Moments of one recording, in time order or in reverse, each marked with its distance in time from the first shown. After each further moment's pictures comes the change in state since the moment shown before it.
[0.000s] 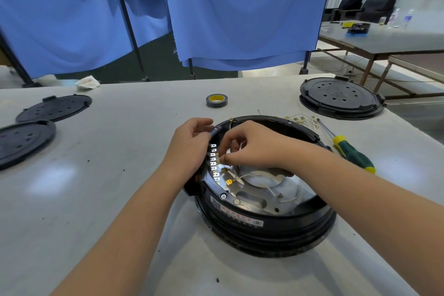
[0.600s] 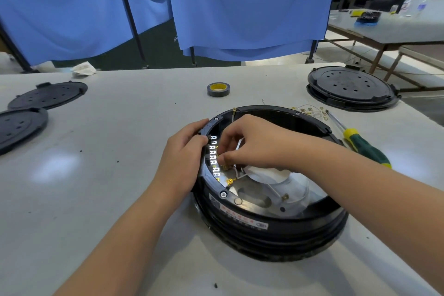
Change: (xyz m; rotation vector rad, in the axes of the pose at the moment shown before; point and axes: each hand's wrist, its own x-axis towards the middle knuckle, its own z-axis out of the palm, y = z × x) left_hand -0.022 -0.020 0.001 -0.181 0.029 0.011; right_hand 0.003 0.000 0.006 -0.050 -0.040 -0.004
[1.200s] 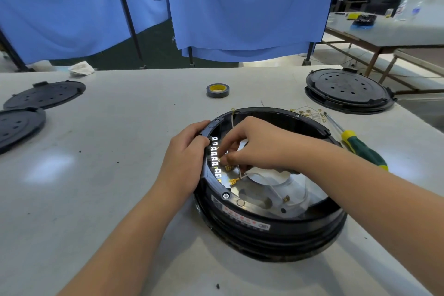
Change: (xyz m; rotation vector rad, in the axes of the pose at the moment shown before) left_hand 0.001 -0.001 0.001 -0.028 -0.003 0.007; right_hand -0.009 -0.007 -0.004 0.091 -0.034 0.057
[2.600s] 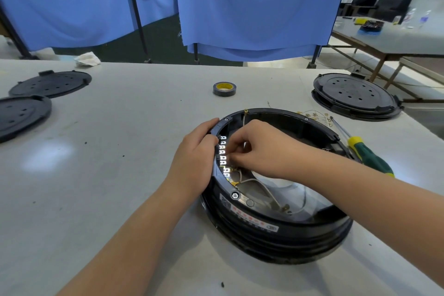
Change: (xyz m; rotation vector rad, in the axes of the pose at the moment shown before) left_hand 0.000 -0.001 0.002 0.019 -0.047 -0.063; right_hand 0.001 -0.005 0.009 -0.213 0.075 -0.095
